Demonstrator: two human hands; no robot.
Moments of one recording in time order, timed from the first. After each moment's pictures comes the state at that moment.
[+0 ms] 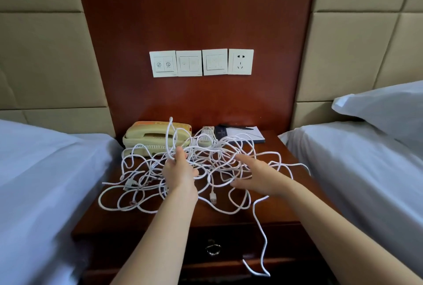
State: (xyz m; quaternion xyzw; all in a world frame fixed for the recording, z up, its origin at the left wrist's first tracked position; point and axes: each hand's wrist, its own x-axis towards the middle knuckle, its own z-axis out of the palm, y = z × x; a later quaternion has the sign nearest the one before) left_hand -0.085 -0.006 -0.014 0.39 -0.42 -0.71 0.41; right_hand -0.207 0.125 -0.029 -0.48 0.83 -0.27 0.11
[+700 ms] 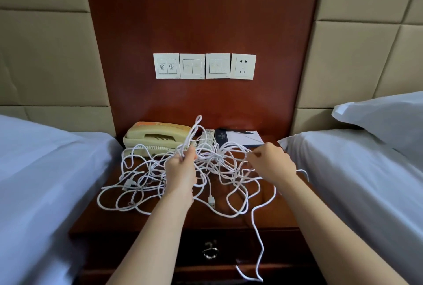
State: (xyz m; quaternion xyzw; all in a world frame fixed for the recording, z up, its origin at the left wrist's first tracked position) left_hand -0.075 -0.008 -0.010 0.33 -0.56 -0.67 0.36; right_hand -0.201 0.118 0.003 -0.25 0.93 -0.26 -0.07
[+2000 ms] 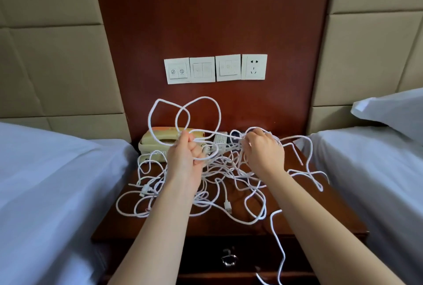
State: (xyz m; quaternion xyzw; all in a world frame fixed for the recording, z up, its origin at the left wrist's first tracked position) left_hand -0.066 -0.019 0.036 0.18 -0.36 -0.83 0.39; right_hand -0.206 0.068 -0.001 -0.35 0.86 -0.24 -0.29
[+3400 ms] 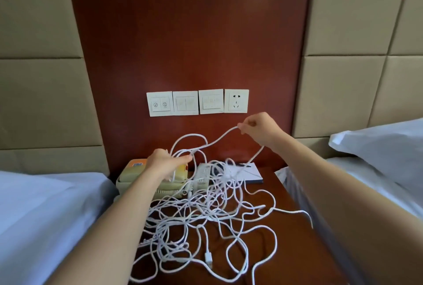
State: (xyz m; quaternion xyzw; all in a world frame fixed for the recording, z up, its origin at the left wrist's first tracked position) left_hand -0.124 -0.100 0.091 0.39 -0.82 -0.36 0.22; right_hand -0.276 0.081 0.145 -0.37 0.83 -0.42 -0.04
